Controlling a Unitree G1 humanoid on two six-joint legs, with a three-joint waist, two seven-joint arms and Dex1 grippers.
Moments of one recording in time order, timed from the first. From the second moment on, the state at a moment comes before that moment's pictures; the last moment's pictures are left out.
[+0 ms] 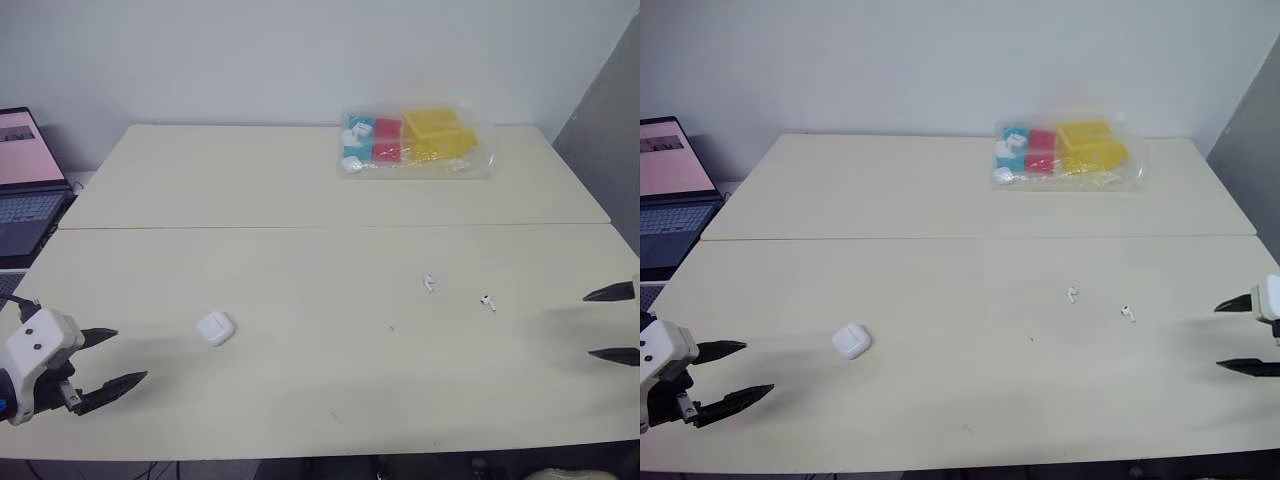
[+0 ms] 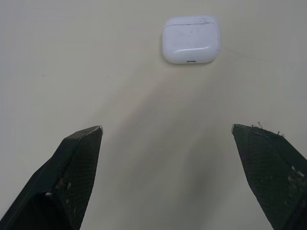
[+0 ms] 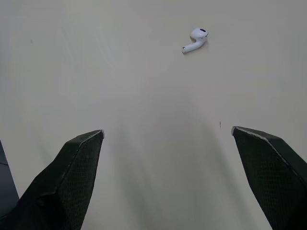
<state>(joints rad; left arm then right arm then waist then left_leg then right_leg) 0.50 0.96 0.71 -0.22 -0.37 0.32 -1.17 0.03 -1.32 -0.33 0.24 0.29 -0.08 1.51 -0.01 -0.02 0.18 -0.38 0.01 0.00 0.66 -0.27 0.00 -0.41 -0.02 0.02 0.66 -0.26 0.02</state>
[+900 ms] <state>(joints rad) 0.46 0.95 0.68 -0.27 -0.42 0.39 -1.20 -0.14 -1.28 -0.20 -0.07 0.40 0.08 1.49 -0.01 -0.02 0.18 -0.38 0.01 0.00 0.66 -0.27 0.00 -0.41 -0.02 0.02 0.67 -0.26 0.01</state>
